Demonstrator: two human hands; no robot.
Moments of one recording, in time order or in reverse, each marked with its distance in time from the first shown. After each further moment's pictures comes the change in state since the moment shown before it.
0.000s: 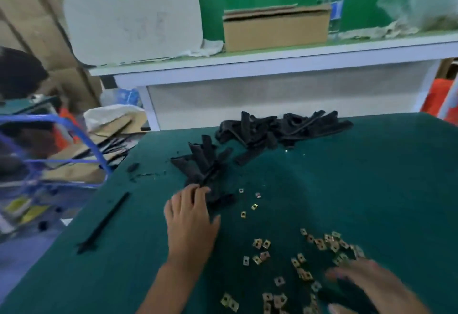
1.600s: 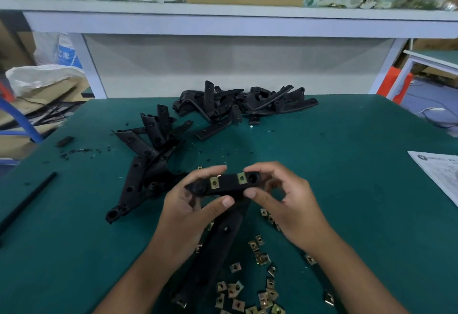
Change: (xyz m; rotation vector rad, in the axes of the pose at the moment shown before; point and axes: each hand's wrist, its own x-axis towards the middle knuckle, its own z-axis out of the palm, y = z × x) left_hand -0.011 0.065 0.001 -1.597 -0.288 -0.004; right_hand 0.103 -0.027 0.002 0.540 0.190 -0.123
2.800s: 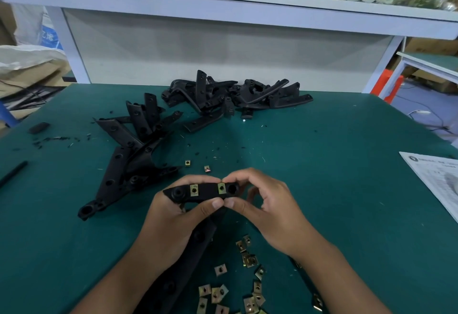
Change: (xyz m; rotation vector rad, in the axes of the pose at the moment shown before) left_hand 0.003 -0.023 -0.006 0.131 -0.038 -0.013; right_hand 0.000 0.015 0.005 -0.086 -0.187 0.051
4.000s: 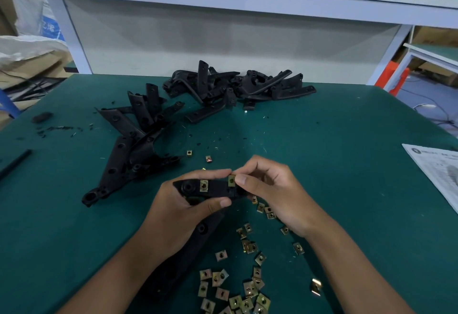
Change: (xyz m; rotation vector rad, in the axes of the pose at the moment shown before) left_hand -0.005 0.000 0.001 -0.003 -0.107 -0.019; right_hand 0.003 -0.001 -0.012 0.423 -0.096 0.111
